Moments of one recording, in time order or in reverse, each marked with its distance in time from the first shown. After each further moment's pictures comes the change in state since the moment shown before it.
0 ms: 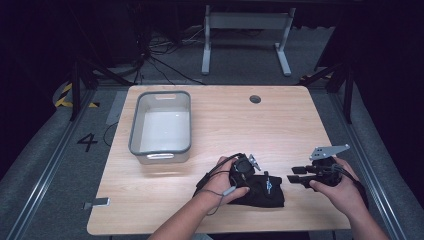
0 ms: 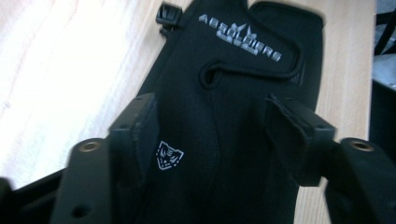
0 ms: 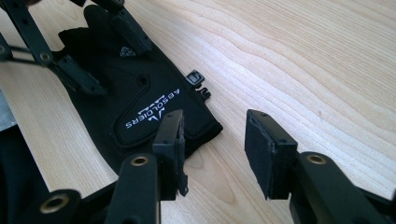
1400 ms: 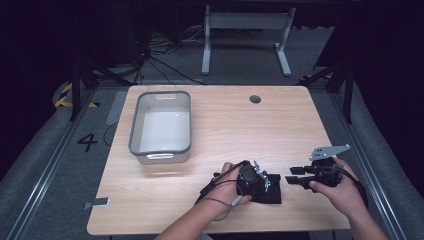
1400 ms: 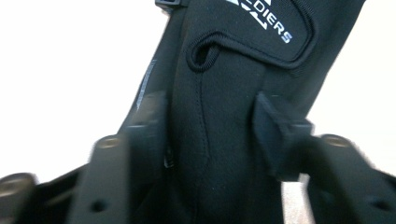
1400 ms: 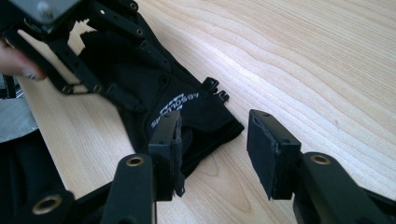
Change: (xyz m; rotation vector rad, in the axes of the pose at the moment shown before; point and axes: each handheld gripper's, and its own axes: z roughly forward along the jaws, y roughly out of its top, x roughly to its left) left arm -0.016 -0.002 0.012 0.055 0.175 0.031; right arm 0.004 0.002 -0.001 -0.027 0.041 0.003
